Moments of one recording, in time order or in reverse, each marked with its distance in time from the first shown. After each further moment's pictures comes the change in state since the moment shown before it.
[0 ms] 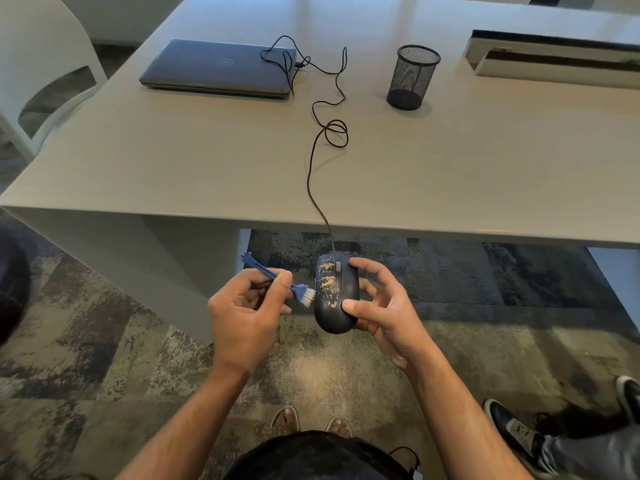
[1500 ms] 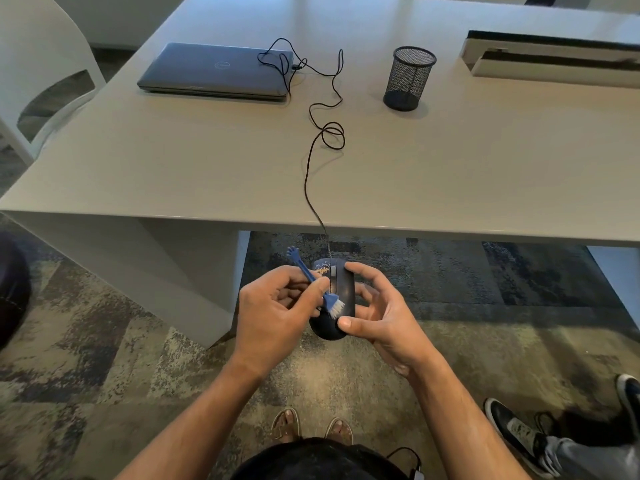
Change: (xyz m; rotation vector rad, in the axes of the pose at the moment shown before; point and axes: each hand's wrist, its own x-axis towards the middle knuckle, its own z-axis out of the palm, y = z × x) left_hand 0.001 0.012 0.022 0.094 -0.213 -0.014; right_hand -0.010 -0.003 -0.001 -0.031 -0.075 0.020
